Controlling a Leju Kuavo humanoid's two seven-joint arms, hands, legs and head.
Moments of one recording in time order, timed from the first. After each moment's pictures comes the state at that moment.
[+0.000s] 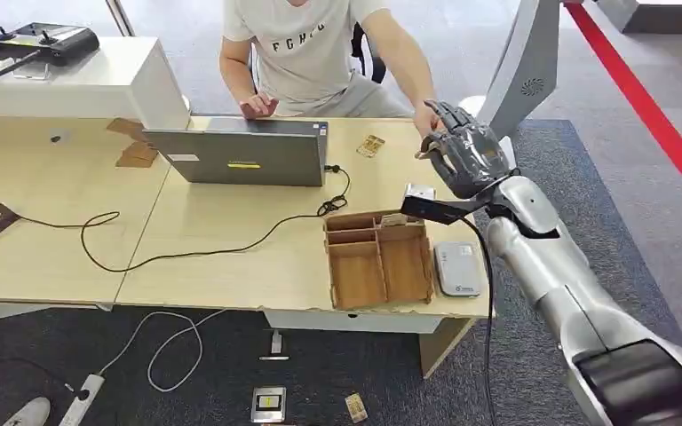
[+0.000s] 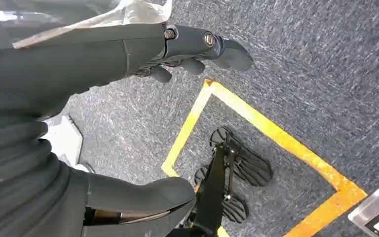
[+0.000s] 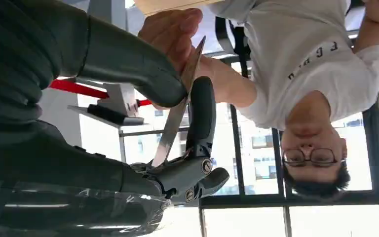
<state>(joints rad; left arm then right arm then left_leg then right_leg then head) -0.11 0.24 -0.57 -0.18 1.09 0.22 0.17 -0.92 -0.23 0.70 -0.63 0.91 -0.37 -0.41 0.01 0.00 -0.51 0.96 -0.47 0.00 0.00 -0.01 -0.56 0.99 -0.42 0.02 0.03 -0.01</state>
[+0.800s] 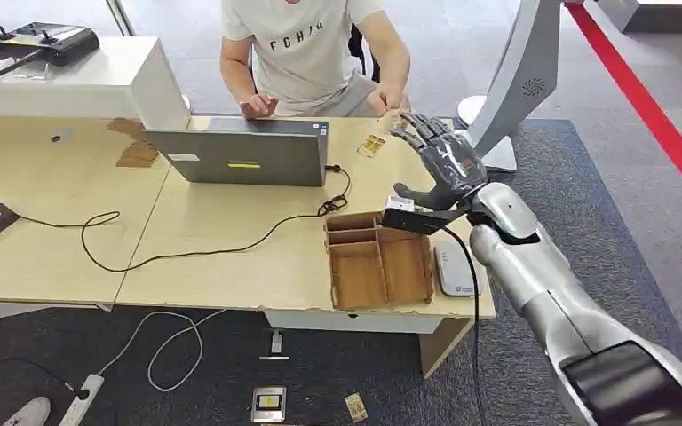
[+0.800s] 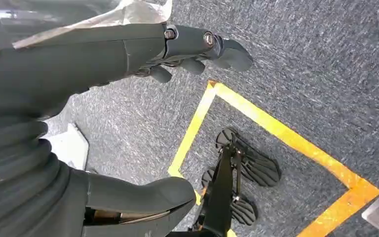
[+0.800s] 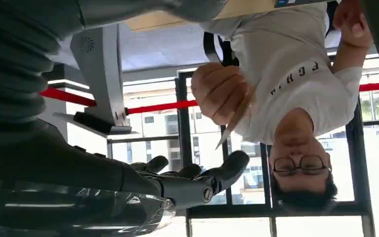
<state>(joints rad) -0.11 0.24 -0.59 -0.18 1.08 0.20 0.18 -0.90 -0.21 0.75 -0.64 0.90 -0.37 -0.39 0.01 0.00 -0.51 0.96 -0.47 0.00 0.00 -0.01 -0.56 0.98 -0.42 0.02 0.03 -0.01</state>
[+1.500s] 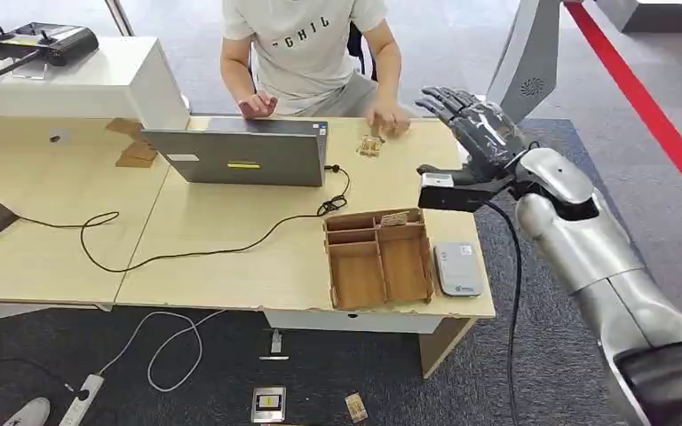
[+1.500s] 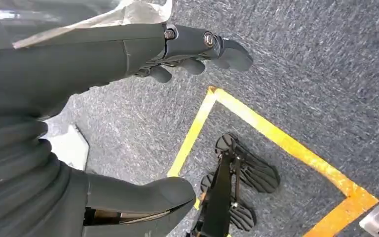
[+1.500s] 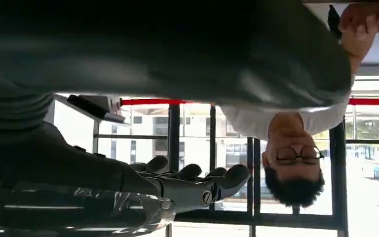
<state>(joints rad) -0.11 0.26 -0.61 -0.18 1.11 0.20 0.19 -0.95 -0.38 0.75 -0.91 0.86 -0.04 -0.39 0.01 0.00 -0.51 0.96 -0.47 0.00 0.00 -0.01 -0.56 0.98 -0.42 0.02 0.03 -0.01</state>
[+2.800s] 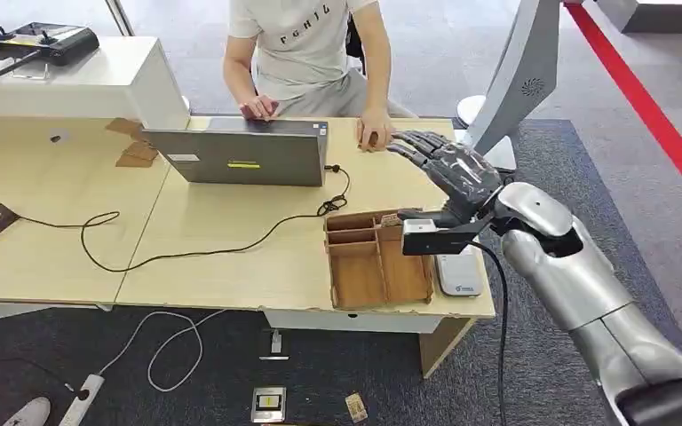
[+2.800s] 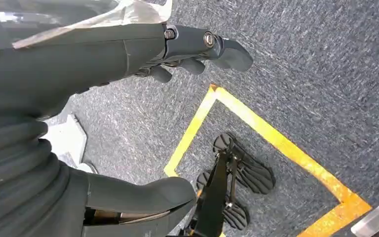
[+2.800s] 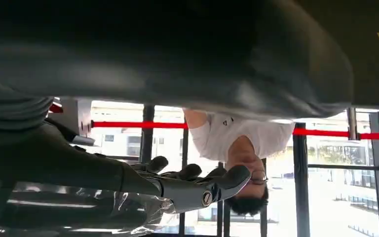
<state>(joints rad) -0.11 0.26 -0.62 -0.18 1.16 0.24 0.19 -0.80 -0.40 0.78 -1.11 0.85 0.06 -0.37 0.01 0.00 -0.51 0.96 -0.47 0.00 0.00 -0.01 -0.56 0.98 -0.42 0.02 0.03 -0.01</state>
